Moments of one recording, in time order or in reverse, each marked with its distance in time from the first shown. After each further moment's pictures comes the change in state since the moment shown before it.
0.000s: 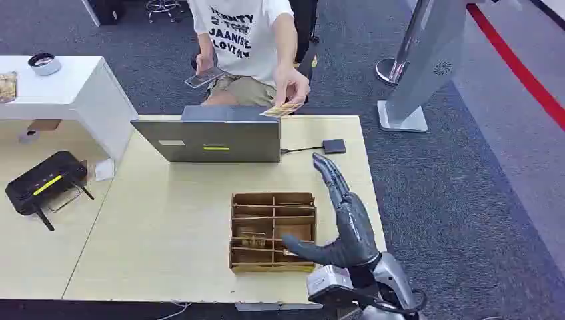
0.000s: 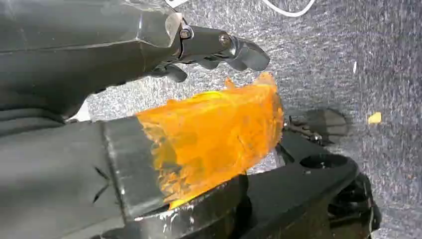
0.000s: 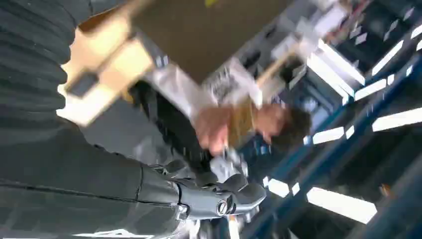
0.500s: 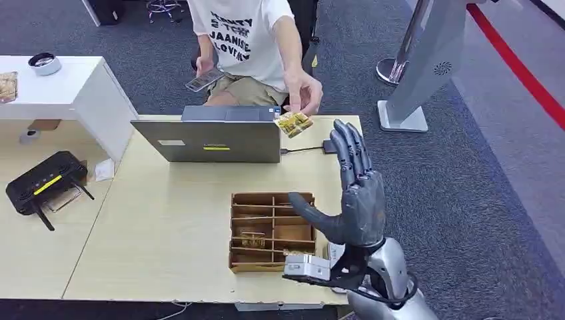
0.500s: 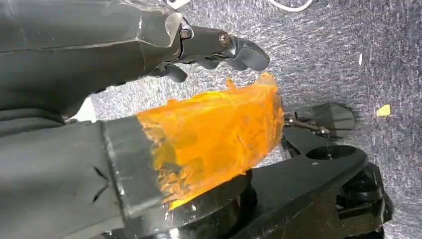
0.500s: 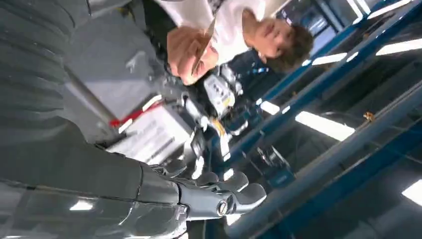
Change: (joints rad) left arm -0.006 -0.006 -0.007 0.000 -0.033 -0.005 0.028; right arm -0.116 0.055 0.003 0.060 0.338 -0.193 0.110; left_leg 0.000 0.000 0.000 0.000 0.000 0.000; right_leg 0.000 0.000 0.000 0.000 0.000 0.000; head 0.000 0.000
